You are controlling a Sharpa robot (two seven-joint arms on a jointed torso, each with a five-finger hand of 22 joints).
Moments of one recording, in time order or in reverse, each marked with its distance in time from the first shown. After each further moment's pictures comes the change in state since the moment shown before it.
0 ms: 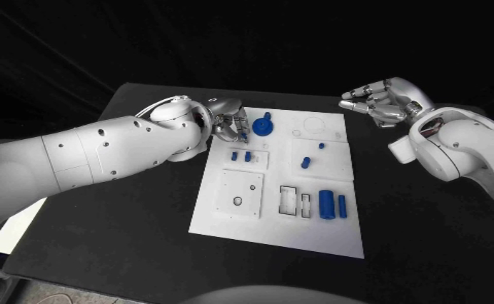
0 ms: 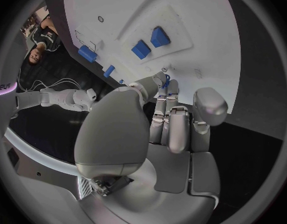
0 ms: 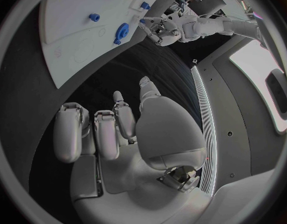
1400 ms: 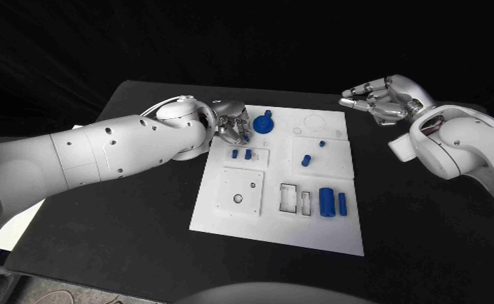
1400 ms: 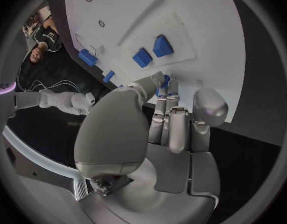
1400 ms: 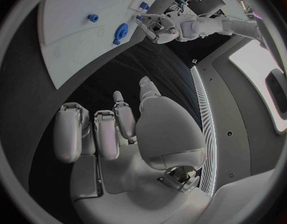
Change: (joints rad) left arm -0.007 0.023 -0.001 -0.019 0.003 0.045 -0.018; left_hand -0.033 -0.022 -0.010 -0.002 0.000 0.003 -0.004 -0.020 0.000 0.004 -0.004 -0.026 0.002 0.000 0.000 0.000 -0.016 0.000 0.004 0.004 0.007 0.008; right arm 0.000 0.000 0.000 0.004 0.000 0.000 0.001; right_hand 0.000 0.000 -0.003 -0.003 0.000 0.000 0.000 0.000 0.000 0.000 0.000 0.000 0.000 0.000 0.000 0.000 0.000 0.000 0.000 0.000 0.000 0.000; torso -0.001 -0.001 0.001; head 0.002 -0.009
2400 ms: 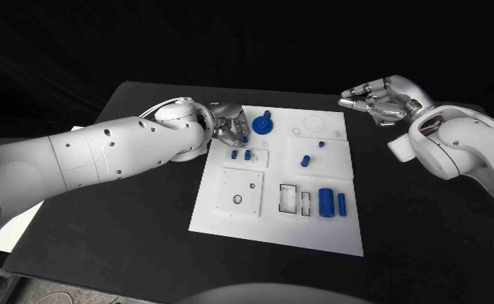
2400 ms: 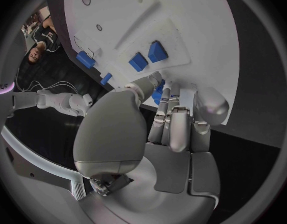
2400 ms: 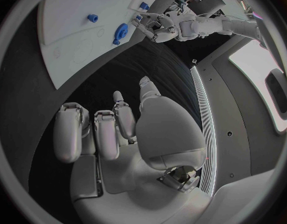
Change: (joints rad) left arm -0.004 -0.003 -0.001 -0.006 0.000 0.012 -0.017; left_hand -0.032 -0.024 -0.014 -0.002 0.000 -0.122 0.032 -0.087 -0.012 -0.087 0.036 -0.055 -0.007 0.000 0.022 -0.016 -0.042 0.000 -0.004 0.018 -0.020 -0.007; right arm 0.000 -0.001 0.000 0.001 0.000 0.000 0.000; right_hand 0.000 0.000 0.000 0.000 0.000 0.000 0.000 0.000 0.000 0.000 0.000 0.000 0.000 0.000 0.000 0.000 0.000 0.000 0.000 0.000 0.000 0.000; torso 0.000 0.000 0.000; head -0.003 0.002
